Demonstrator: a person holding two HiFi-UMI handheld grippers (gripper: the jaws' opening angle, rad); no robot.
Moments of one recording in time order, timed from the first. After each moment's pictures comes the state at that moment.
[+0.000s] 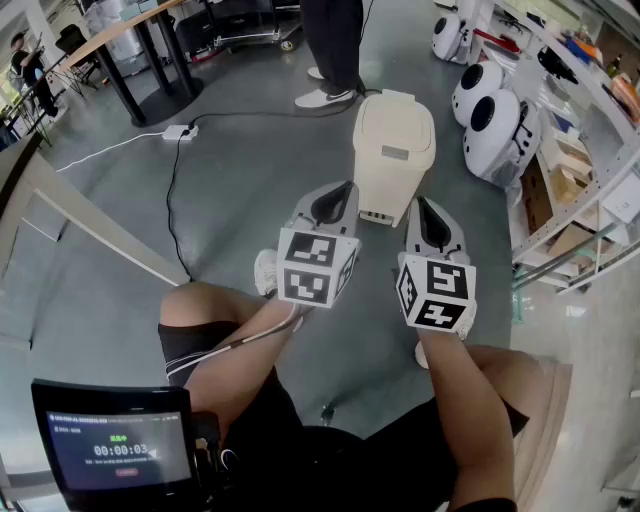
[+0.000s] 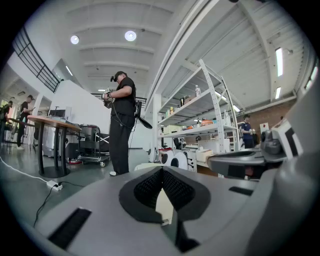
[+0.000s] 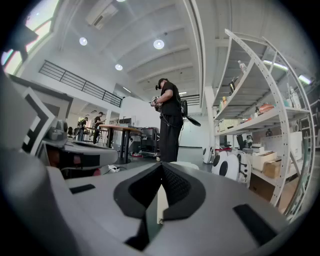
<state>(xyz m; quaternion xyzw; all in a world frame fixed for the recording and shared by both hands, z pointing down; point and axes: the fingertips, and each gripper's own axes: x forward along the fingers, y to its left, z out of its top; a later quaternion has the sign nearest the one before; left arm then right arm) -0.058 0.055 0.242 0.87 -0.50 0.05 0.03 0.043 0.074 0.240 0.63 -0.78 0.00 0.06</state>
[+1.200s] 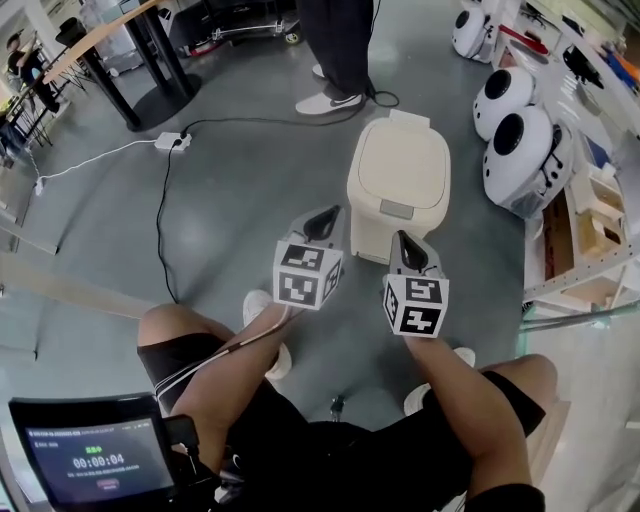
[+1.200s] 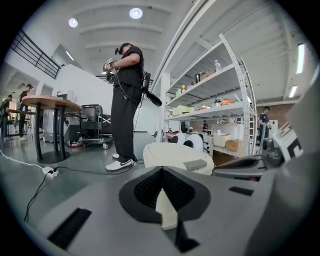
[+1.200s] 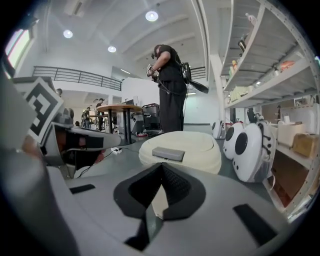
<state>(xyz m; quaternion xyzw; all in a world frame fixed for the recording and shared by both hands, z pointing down) -0.048 -0.148 0.336 0.85 -0.51 0.12 0.10 0.061 -0.121 0.364 0.58 -0.79 0.10 0.14</state>
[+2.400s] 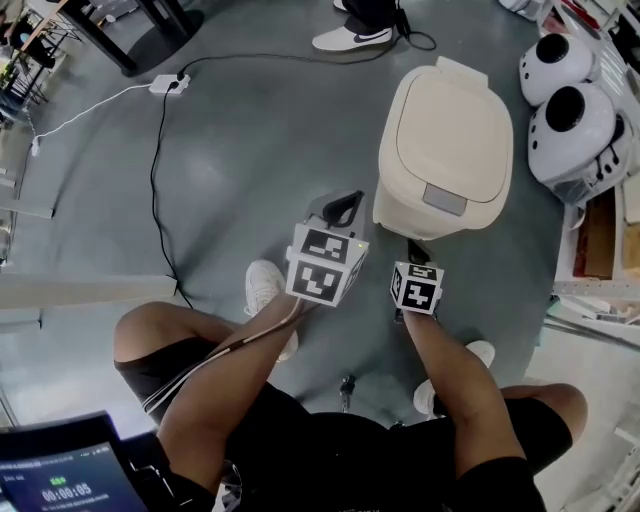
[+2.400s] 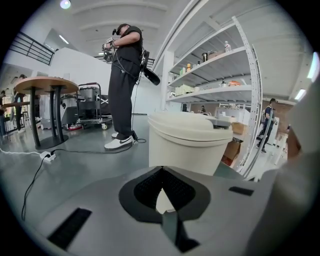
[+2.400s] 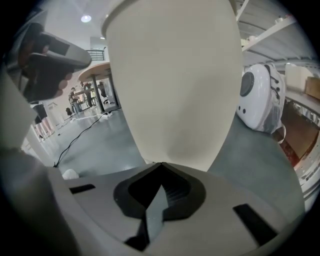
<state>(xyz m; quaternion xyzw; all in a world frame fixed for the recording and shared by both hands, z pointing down) -0.056 -0.186 0.439 0.83 -0.49 0.20 0.17 0.062 -0.153 0.624 0.56 -0.73 0.26 0.28</state>
